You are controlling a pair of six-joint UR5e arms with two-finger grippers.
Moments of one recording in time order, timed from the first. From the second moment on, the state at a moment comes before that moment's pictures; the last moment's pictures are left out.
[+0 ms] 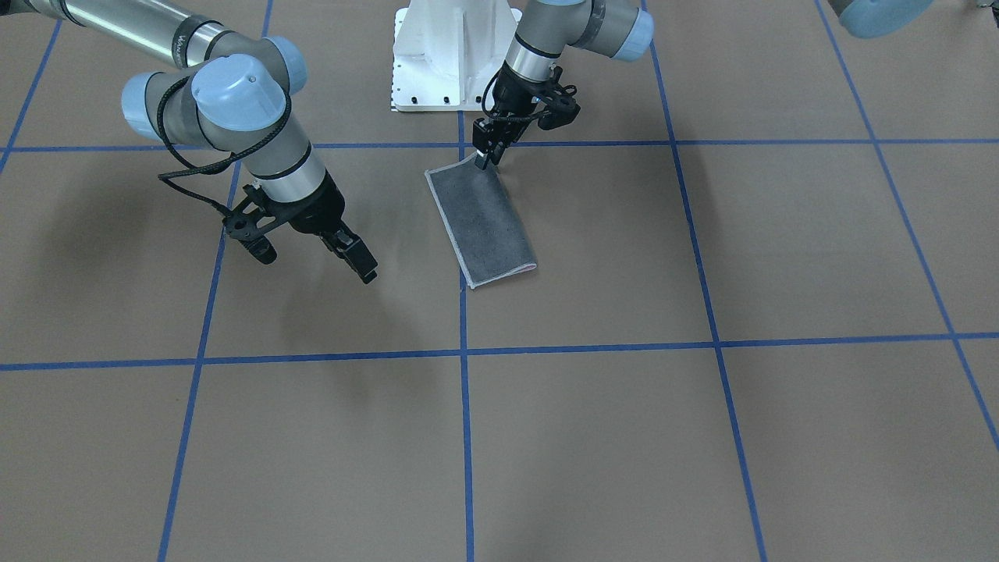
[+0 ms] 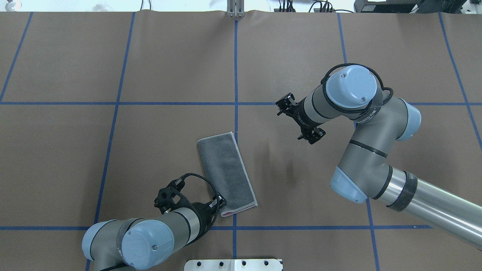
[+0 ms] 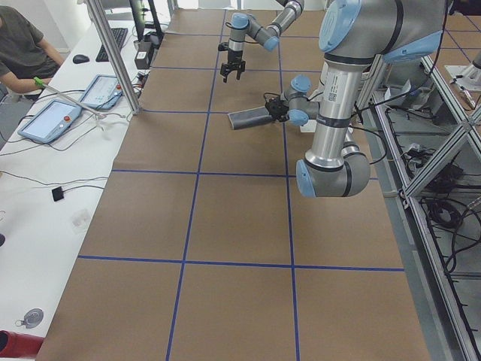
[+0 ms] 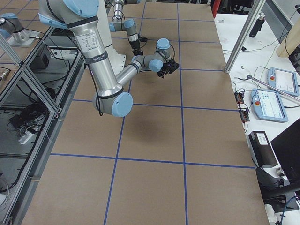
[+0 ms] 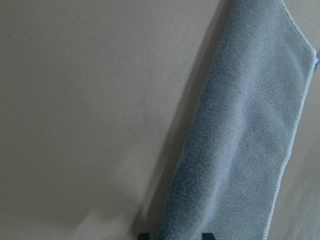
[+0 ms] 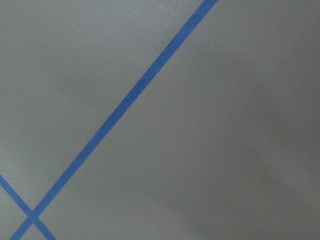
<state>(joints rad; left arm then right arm) -0.11 -1.99 -1.79 -2.10 -1.36 -2.19 0.63 -1.10 1.70 -1.24 1.93 2.03</state>
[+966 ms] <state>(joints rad) -0.10 -1.99 -1.80 -2.11 -1.36 -2.20 0.63 -1.10 1.70 -1.24 1.93 2.03</state>
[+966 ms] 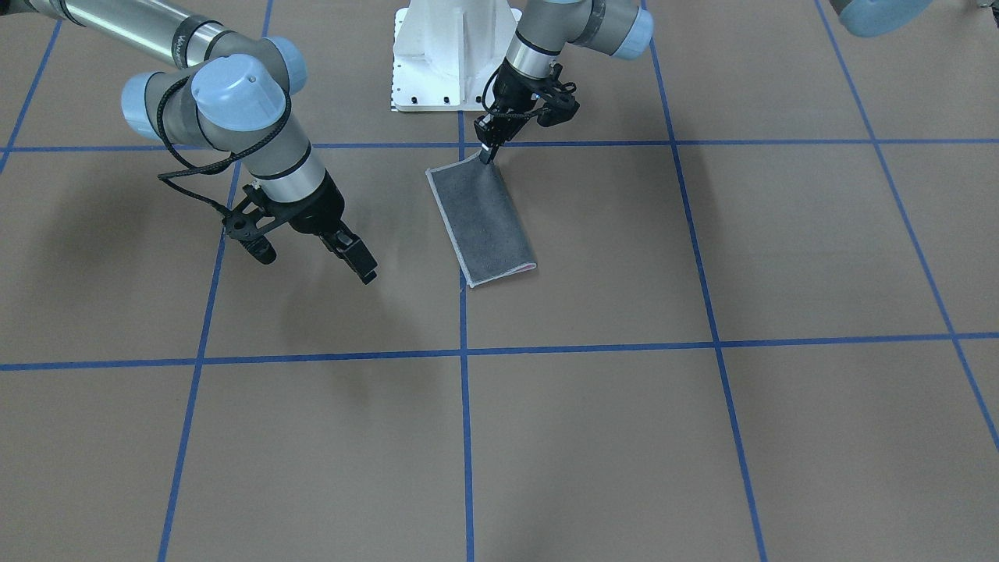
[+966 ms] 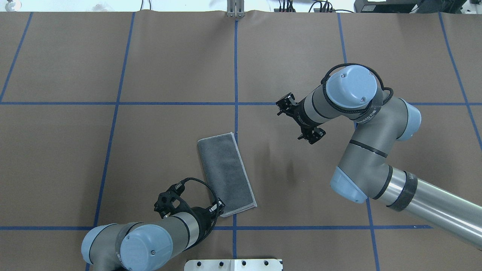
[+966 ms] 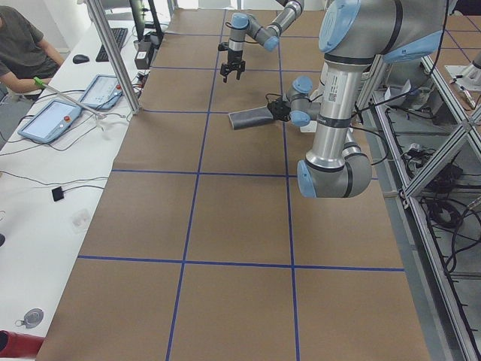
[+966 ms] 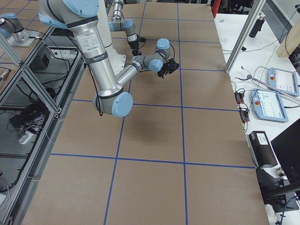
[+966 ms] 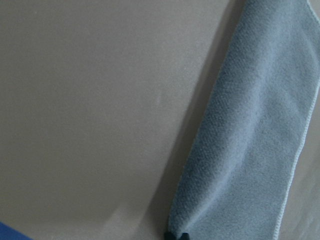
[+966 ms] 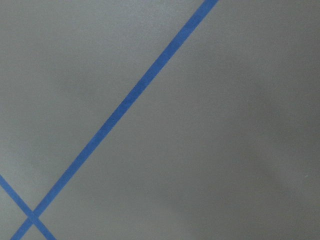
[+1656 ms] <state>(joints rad) -0.10 -1.89 -1.89 -2.11 -1.40 -2.19 0.64 -1.10 1.70 -1.24 1.93 2.03</state>
